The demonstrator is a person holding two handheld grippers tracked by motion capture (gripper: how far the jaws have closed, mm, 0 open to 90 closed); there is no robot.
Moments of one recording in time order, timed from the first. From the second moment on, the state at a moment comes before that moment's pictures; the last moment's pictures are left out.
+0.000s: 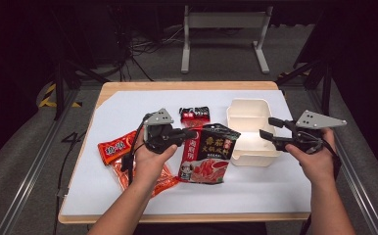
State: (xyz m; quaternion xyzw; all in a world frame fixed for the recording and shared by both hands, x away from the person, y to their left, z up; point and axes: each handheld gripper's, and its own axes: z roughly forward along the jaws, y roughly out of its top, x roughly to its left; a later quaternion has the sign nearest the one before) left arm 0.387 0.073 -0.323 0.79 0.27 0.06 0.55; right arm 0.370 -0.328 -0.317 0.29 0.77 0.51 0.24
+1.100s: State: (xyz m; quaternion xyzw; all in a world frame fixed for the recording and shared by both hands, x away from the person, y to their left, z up) left arm 0.363 0.068 -0.316 0.75 0.26 0.12 0.59; right arm 0.353 -0.263 -0.305 0.25 0.78 0.54 0.18
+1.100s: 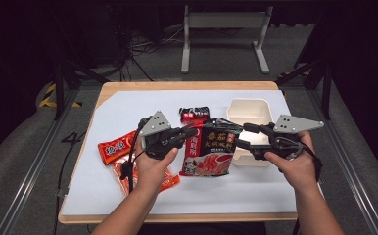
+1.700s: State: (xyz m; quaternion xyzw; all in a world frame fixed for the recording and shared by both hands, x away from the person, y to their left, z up) left arm 0.355 0.062 -0.314 0.75 0.25 0.12 0.60; right arm 0.353 -0.241 -0.308 0.26 0.80 0.51 0.17
